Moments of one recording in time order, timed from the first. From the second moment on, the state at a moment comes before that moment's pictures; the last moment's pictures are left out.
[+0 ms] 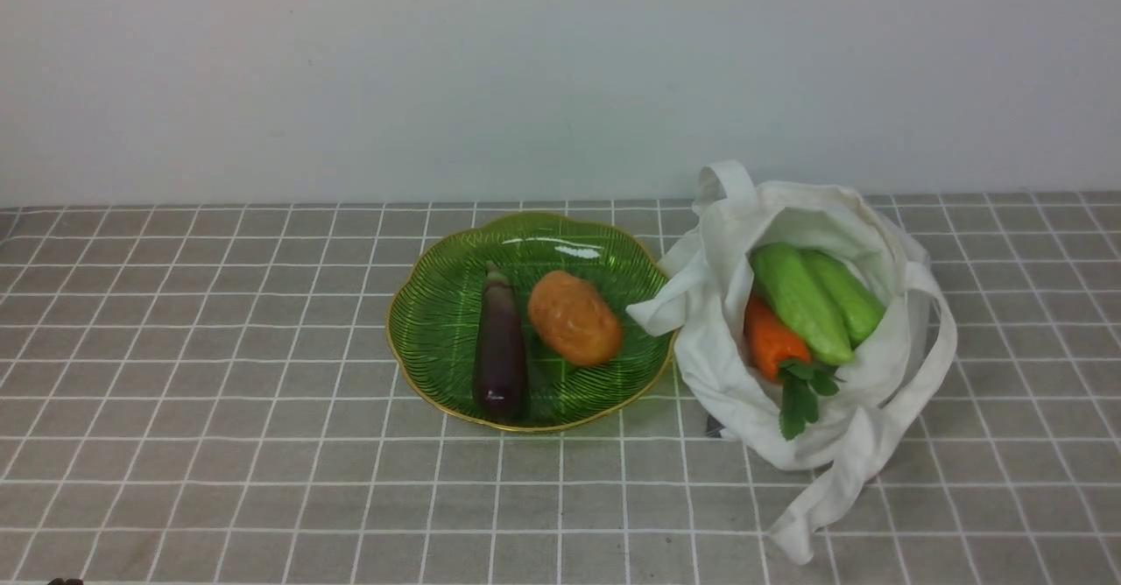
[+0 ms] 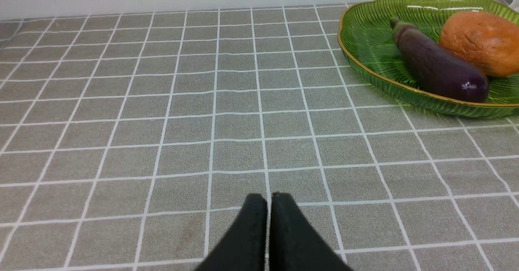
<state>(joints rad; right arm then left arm) 0.04 -0.01 0.03 0.69 0.25 0.35 -0.11 -0.01 0.03 0.04 0.38 -0.09</state>
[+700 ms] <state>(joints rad) 0.04 0.98 -0.67 0.22 0.68 0.04 -0.11 -0.01 0.03 0.04 0.38 -0.09</state>
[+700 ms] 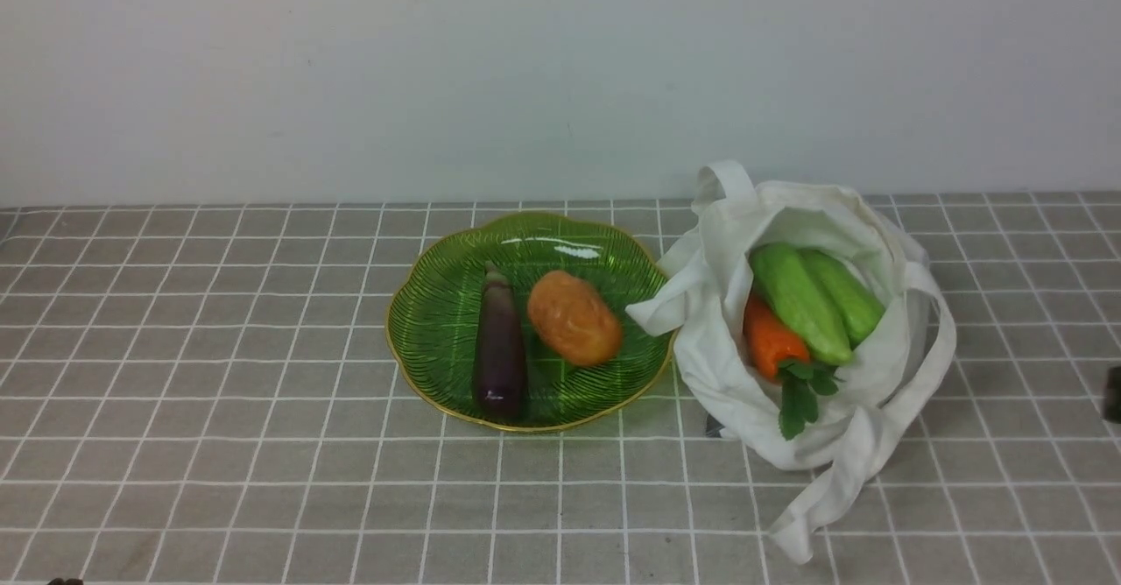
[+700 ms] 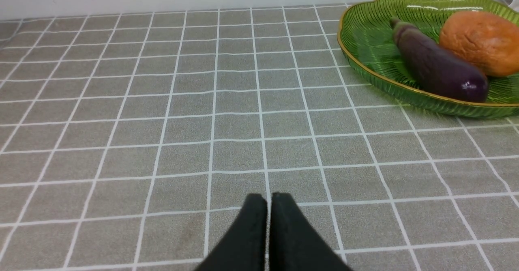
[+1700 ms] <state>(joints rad) 0.25 1.89 -1.23 0.15 0.47 -0.16 -0.11 -0.01 0.03 0.04 0.38 -0.09</state>
